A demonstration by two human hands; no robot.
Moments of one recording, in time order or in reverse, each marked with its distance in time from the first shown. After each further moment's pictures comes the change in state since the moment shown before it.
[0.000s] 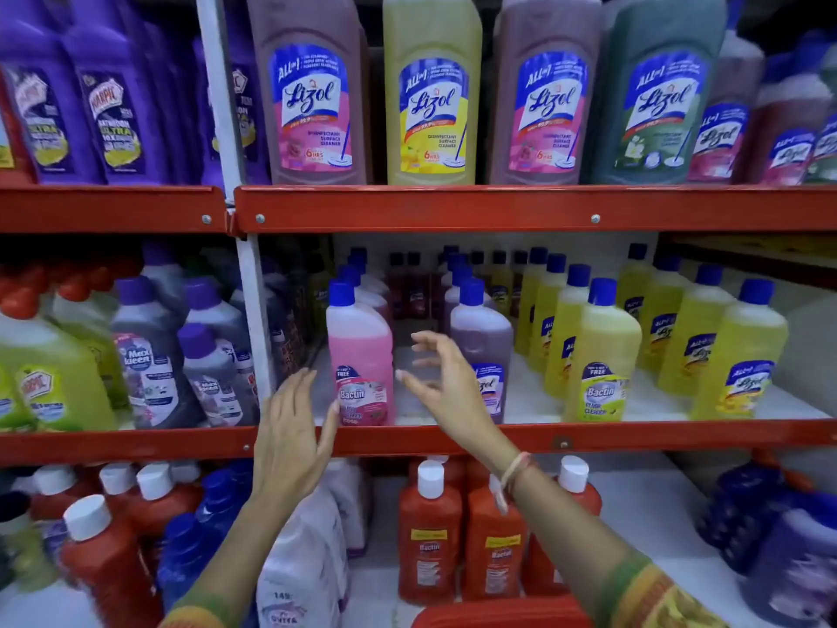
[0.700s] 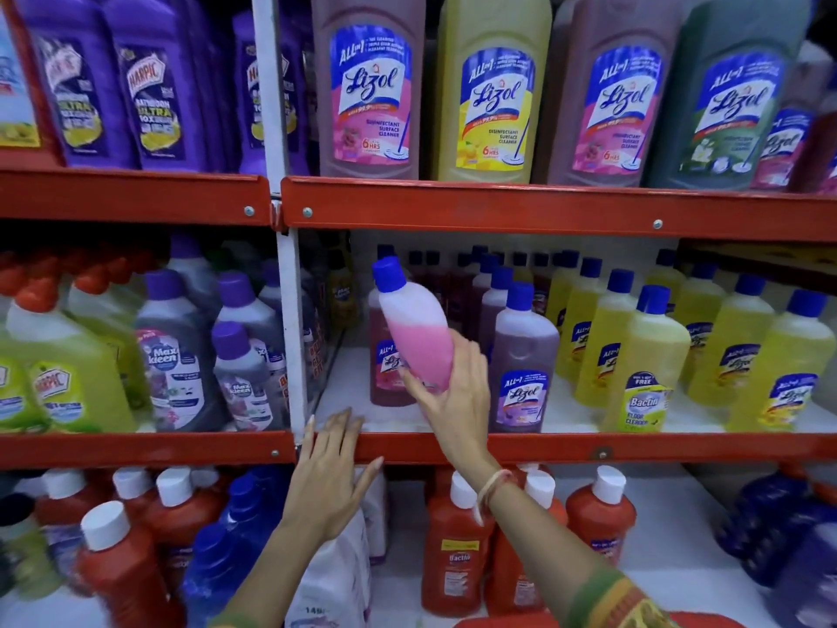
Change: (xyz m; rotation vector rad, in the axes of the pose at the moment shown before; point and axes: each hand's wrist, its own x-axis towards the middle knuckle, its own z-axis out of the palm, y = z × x) left_hand -0.019 -0.048 0.036 0.189 -0.256 0.166; right_hand 0.002 -0.006 0.063 -0.352 0.334 -0.071
